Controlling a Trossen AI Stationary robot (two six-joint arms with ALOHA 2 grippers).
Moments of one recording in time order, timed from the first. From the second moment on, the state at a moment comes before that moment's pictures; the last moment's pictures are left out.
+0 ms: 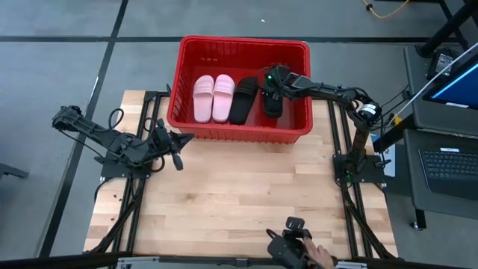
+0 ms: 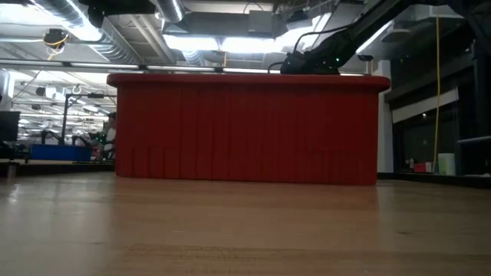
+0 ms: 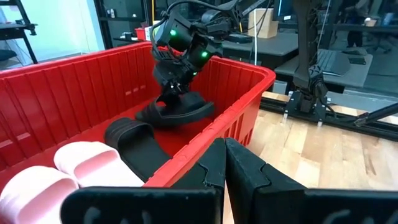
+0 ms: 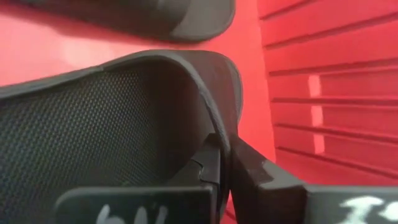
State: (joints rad) left arm -0.42 0.70 0.61 -0.13 -0.96 -0.23; right arm -0.68 1.87 1.37 -0.43 0.42 -0.64
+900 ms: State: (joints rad) left arm -0.42 0.70 0.61 -0.10 -0.95 -0.23; right arm -0.70 1.92 1.37 -0.44 0.33 -0.63
